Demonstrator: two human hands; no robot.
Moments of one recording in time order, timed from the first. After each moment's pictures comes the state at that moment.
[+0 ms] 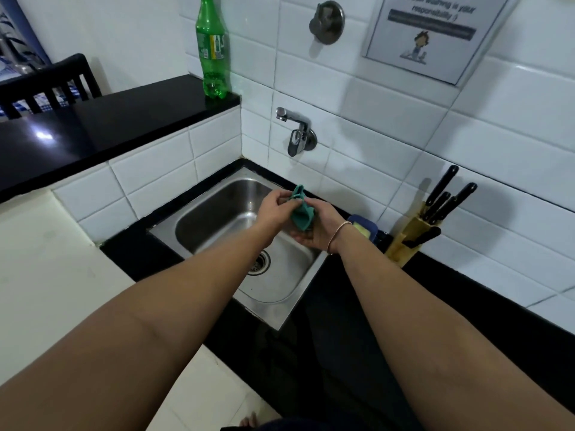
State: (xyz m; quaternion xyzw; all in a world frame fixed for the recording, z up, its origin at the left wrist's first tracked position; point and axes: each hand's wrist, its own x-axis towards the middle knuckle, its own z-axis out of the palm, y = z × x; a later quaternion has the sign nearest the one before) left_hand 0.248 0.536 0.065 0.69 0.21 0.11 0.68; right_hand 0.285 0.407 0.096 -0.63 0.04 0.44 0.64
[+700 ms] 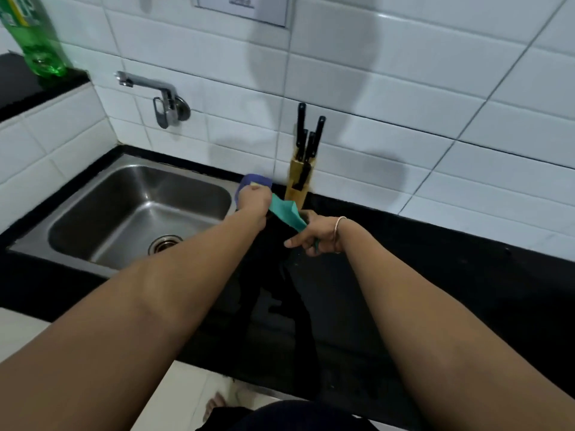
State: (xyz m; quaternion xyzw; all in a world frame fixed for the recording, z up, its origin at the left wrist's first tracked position) left_hand 0.259 0.315 0.067 0.62 0.30 0.00 0.72; right_hand 0.236 0.150 0.071 -0.73 0.05 0.43 0.53
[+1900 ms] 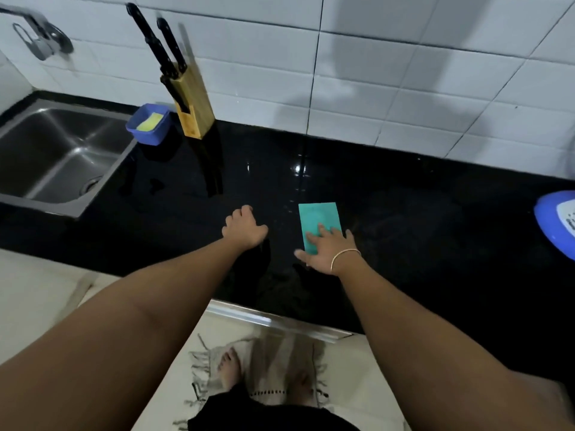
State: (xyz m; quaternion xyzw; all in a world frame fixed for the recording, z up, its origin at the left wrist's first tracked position) left_hand 0.071 0.008 -0.050 0.94 0.14 -0.17 0.25; right_hand 0.042 -0.219 -0.044 -0.96 -0.11 0.27 0.00
